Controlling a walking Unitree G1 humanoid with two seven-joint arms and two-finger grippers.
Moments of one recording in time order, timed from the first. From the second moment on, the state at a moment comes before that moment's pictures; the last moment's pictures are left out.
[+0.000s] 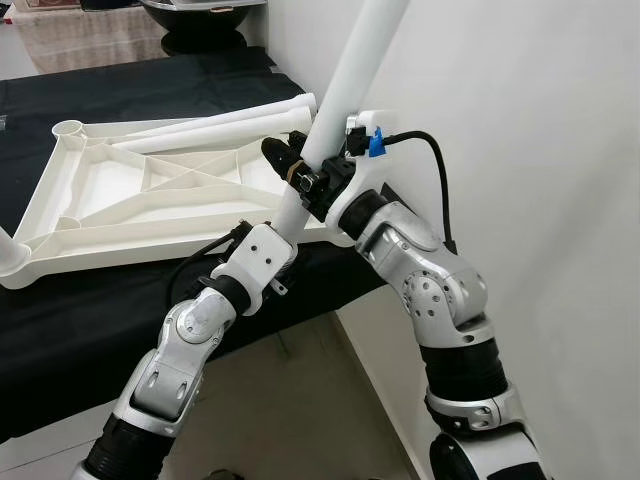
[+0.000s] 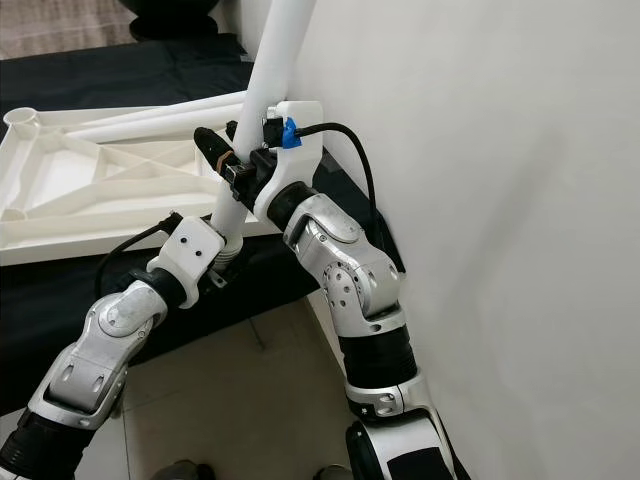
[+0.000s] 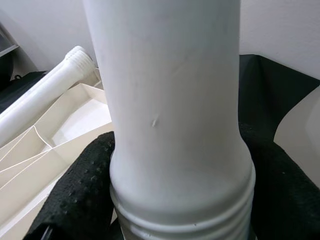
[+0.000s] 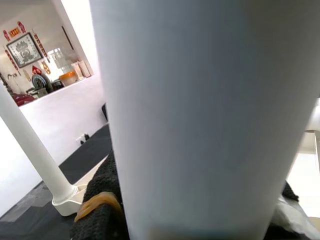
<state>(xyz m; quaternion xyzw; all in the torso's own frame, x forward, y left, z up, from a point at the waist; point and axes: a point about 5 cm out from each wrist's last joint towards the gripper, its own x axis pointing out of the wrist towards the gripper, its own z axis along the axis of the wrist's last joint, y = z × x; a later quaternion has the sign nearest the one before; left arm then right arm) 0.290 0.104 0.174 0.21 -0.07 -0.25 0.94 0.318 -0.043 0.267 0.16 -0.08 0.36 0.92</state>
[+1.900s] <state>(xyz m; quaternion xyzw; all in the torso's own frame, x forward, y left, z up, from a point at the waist) 0.252 0.107 0.169 0.17 -0.02 -0.33 0.93 0.321 -0.084 0.256 0.20 -0.06 0.56 0.81</state>
